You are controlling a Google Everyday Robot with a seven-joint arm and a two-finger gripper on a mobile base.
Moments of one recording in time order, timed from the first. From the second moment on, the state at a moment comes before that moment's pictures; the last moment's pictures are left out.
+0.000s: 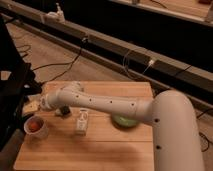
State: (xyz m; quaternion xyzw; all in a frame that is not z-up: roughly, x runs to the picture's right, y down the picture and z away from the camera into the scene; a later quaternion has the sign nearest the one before) arm -0.346 0.092 0.740 0.25 -0.45 -0.63 0.58
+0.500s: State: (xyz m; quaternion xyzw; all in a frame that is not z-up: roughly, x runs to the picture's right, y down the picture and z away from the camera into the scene) arm -0.321 0.060 0.740 0.25 -0.42 -0.64 0.60
